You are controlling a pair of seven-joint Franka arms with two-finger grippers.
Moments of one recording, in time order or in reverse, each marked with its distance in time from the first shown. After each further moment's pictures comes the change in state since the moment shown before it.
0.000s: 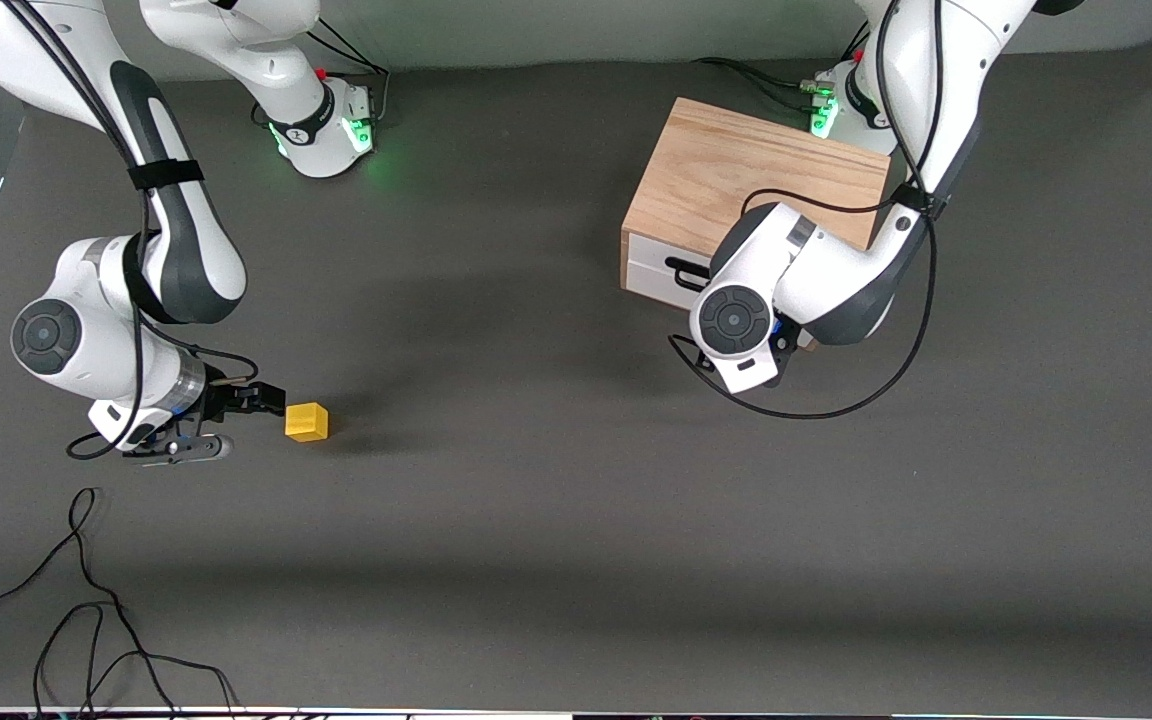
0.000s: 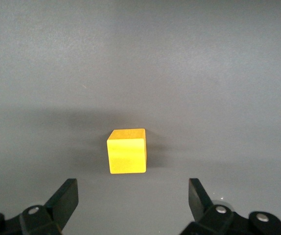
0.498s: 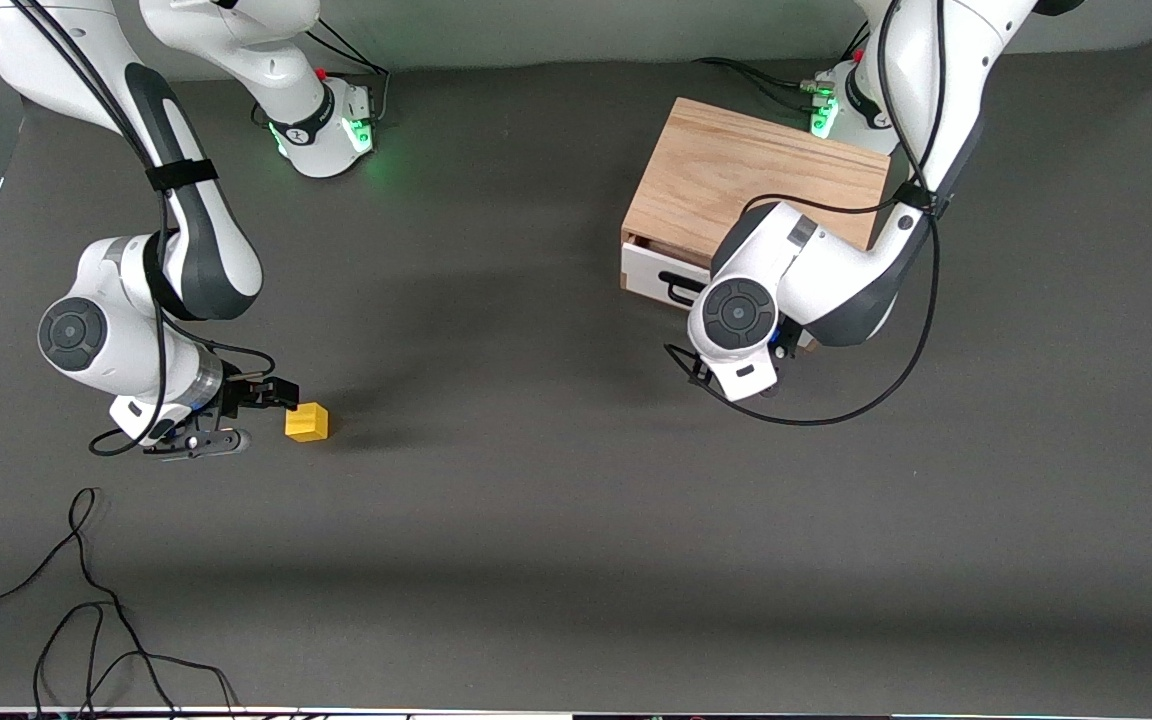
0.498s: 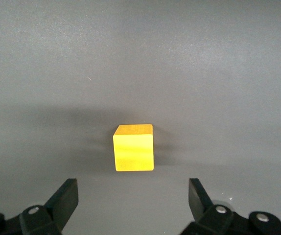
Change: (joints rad) left arm 0.000 0.009 0.000 0.034 0.029 0.071 0.000; right arm 0.015 -0.001 0.000 -0.034 0.000 0.031 0.000
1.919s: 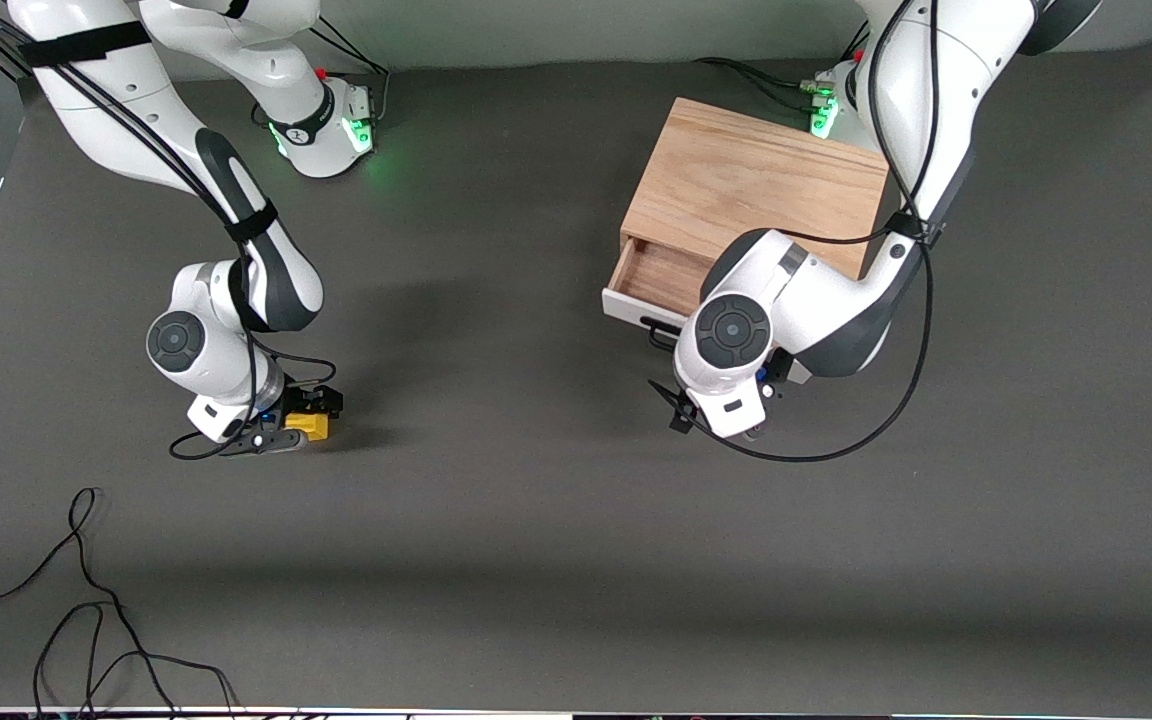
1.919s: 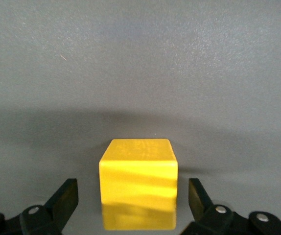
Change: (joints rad) left arm -0.015 0.109 0.006 0.166 0.073 0.107 0.000; right arm 0.038 0.158 -0.005 -0.147 0.000 0.356 0.001
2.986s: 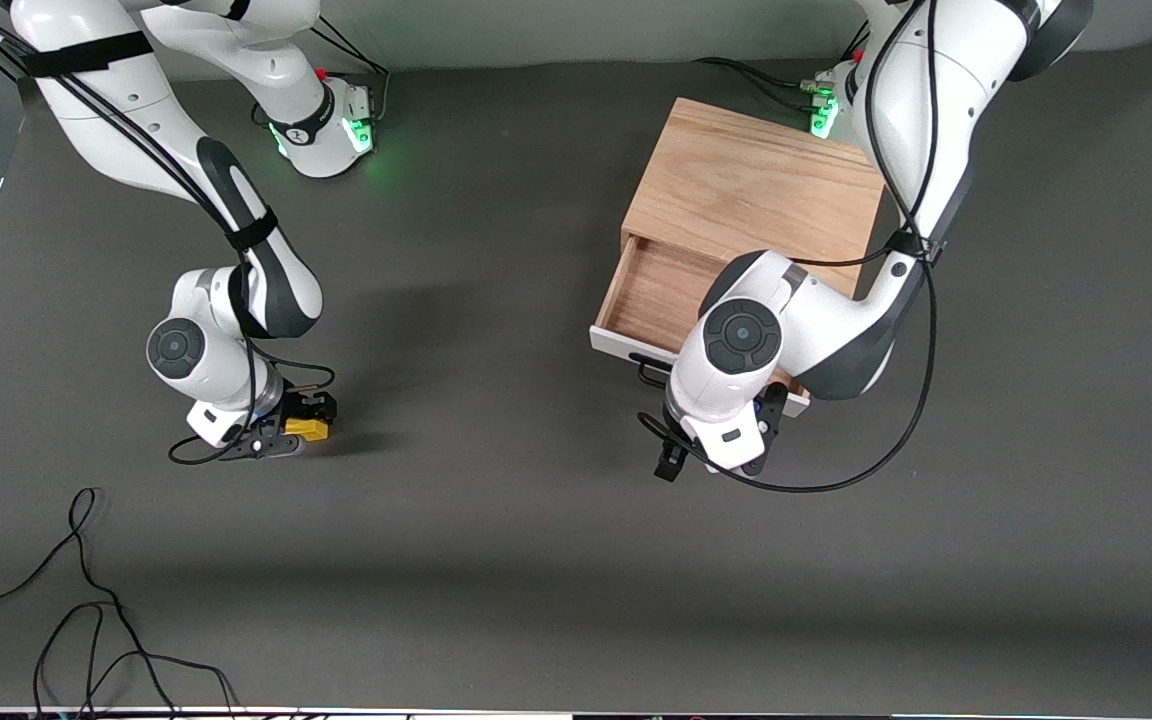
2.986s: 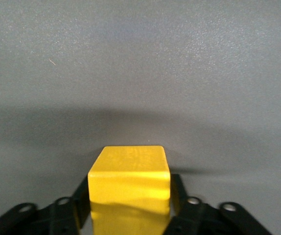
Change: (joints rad) left arm -0.017 0.074 0.008 0.154 0.069 0.114 0.000; right arm -0.002 0.023 -0.005 0.021 0.000 0.000 0.000
